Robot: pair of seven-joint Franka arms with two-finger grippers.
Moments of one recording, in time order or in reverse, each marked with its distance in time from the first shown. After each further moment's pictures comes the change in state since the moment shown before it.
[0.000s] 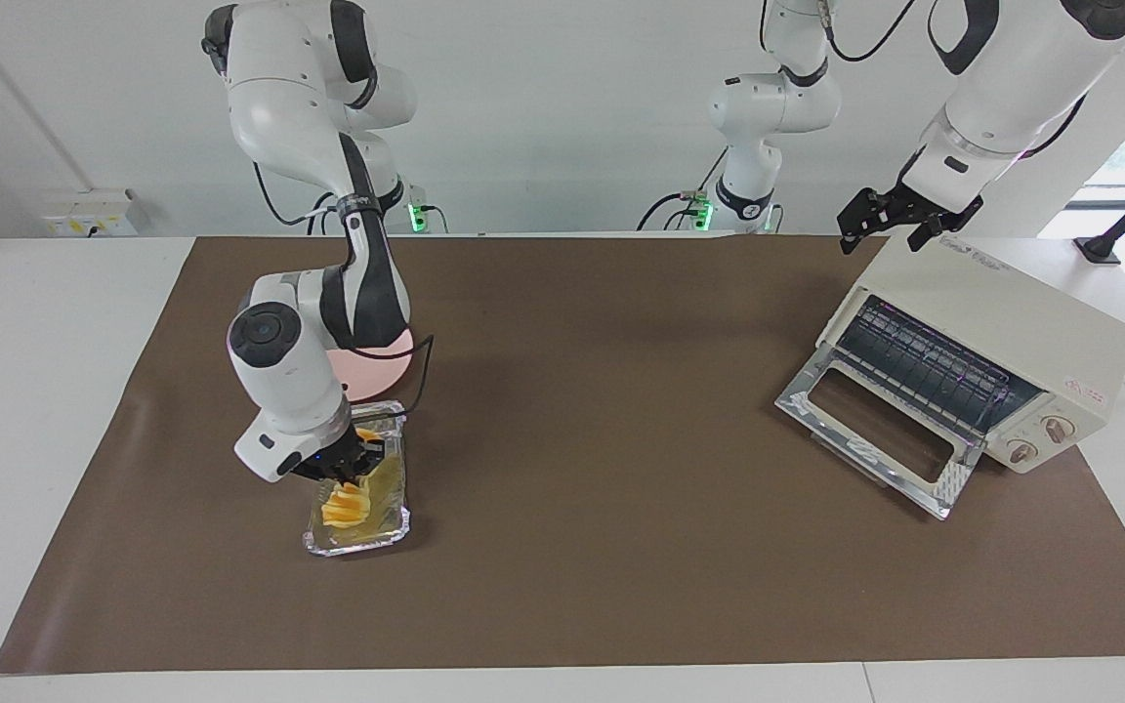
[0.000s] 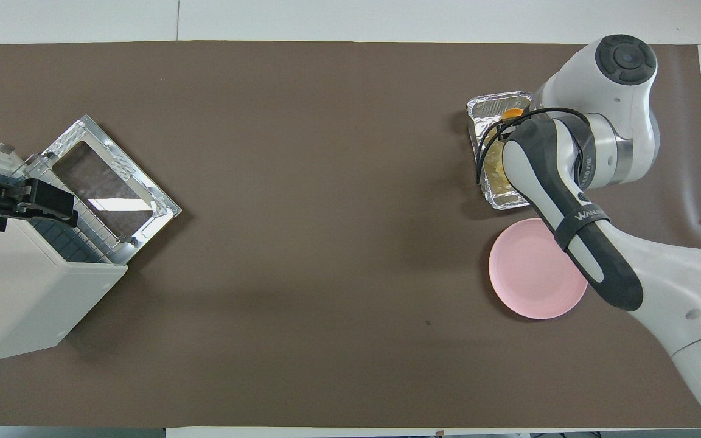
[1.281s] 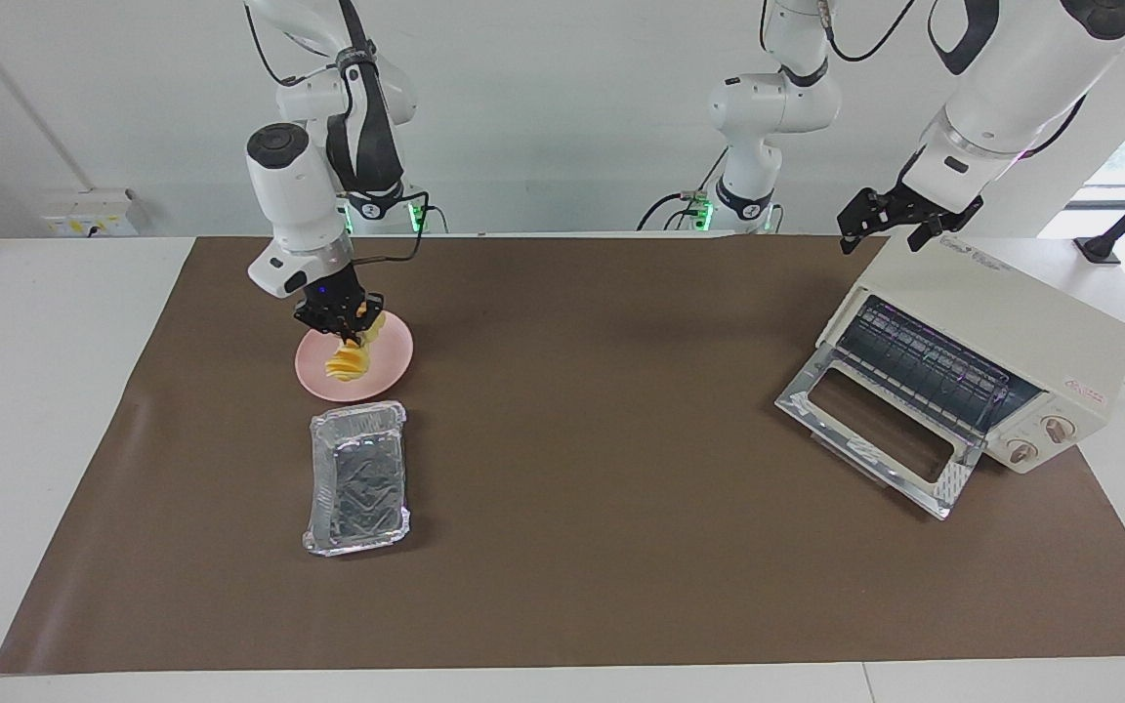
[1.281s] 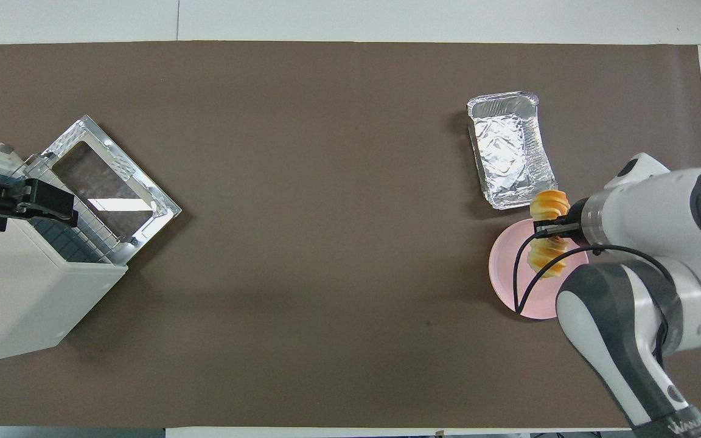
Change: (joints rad) left arm 0.000 0.000 0.000 0.000 0.000 0.000 0.000; right arm 0.007 -0.719 0.005 -0.939 0.006 0.303 0.027
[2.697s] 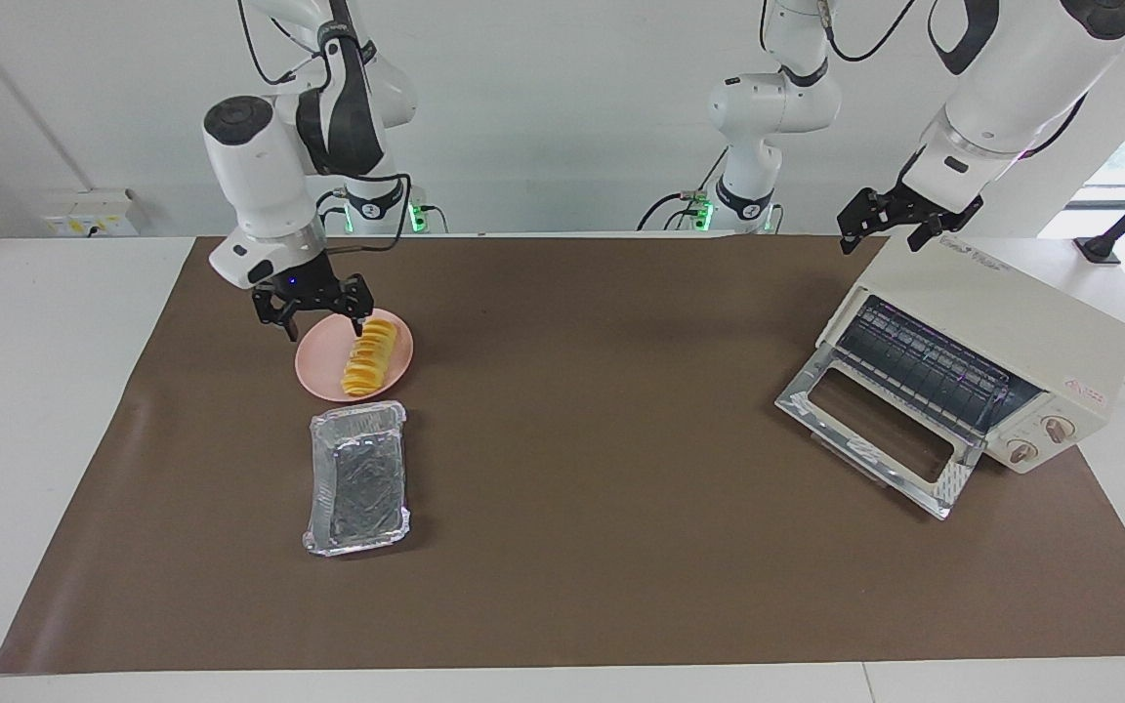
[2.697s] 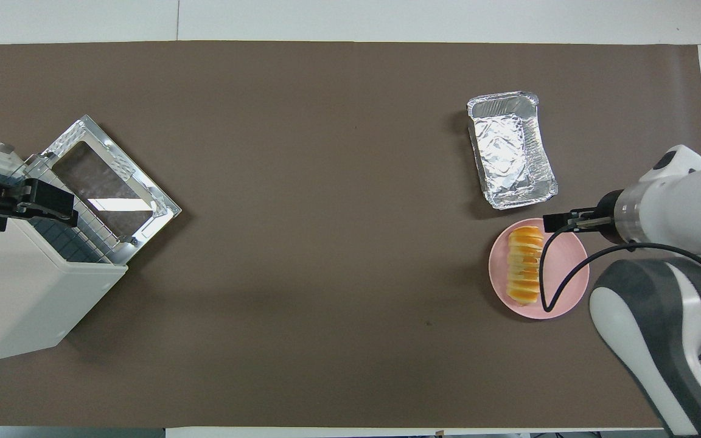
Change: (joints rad) left arm 0.000 0.000 0.000 0.000 0.000 0.000 0.000; right arm -0.054 0.044 -0.005 0.360 0.008 -0.337 -0.054
